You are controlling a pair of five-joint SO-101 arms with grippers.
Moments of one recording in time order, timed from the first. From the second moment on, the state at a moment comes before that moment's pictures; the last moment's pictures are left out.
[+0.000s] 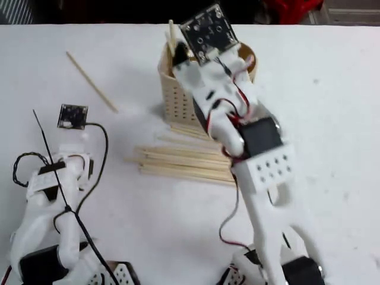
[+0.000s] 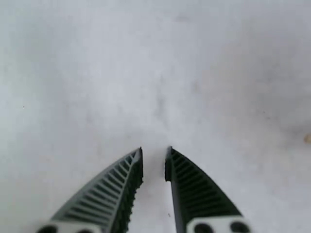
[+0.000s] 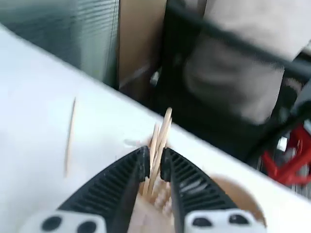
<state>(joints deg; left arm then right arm) -23.5 -20.5 64.3 29.6 -20.5 -25.7 -25.5 2.6 48.9 16.3</state>
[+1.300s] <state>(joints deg) -23.5 -20.5 64.3 29.6 -20.5 -42.7 -1.7 41.0 44.7 40.5</state>
